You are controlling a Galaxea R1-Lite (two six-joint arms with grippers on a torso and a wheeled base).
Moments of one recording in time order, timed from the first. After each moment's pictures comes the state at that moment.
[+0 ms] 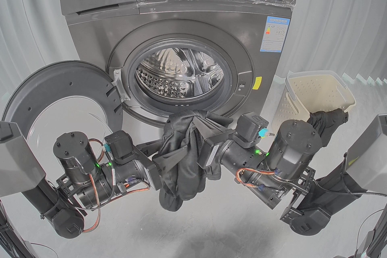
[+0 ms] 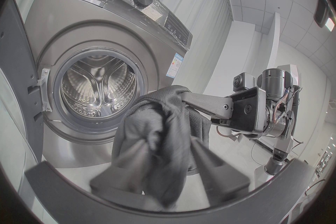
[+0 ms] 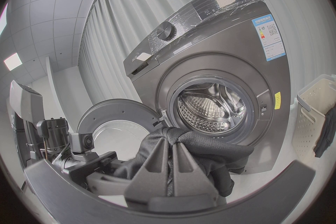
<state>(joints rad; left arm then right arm) -0.56 1.89 -0.38 -1.54 -0.30 -0.18 0.89 2.00 -0.75 -1.41 -0.23 0.21</state>
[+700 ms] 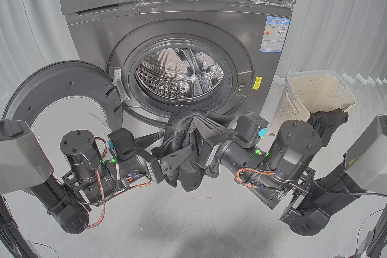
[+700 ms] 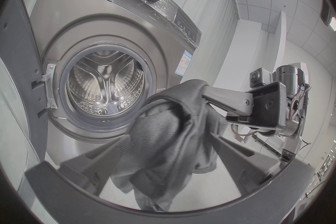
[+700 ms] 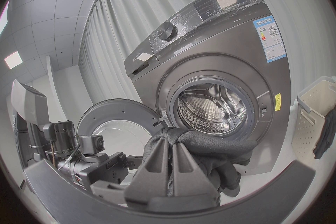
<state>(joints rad) -0.53 1.94 -0.41 -1.54 -0.26 -0.18 0.89 2.00 -0.75 -1.42 -0.23 0.20</state>
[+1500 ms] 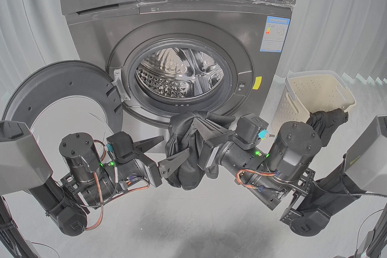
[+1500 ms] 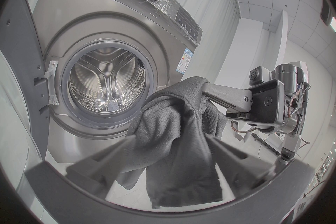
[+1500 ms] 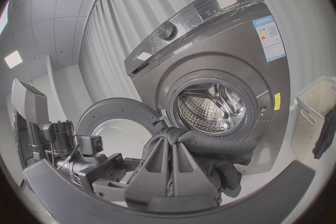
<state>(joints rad) -0.53 1.93 -0.39 -1.54 -0.27 -0.18 0.89 2.00 -0.75 -1.42 -0.23 0.19</state>
